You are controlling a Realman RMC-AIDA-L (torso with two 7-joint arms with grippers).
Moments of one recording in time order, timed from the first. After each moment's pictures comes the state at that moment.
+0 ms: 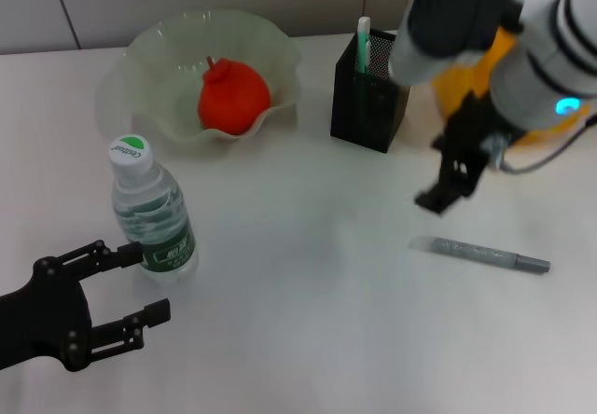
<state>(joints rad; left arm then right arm) -0.25 -2.06 0.76 0.66 1.84 1.74 -1.07 0.67 2.08 -1.49 -1.57 -2.75 -1.72 2.45</state>
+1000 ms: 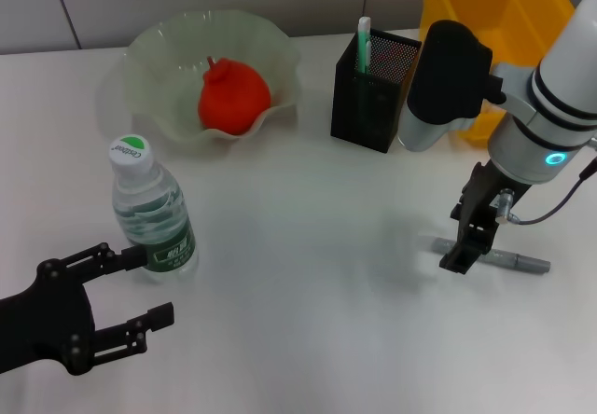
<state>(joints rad) -0.25 -2.07 0.77 0.66 1.84 1.75 -1.08 0.74 2.08 -1.45 -1.15 -2.75 -1.60 2.31</state>
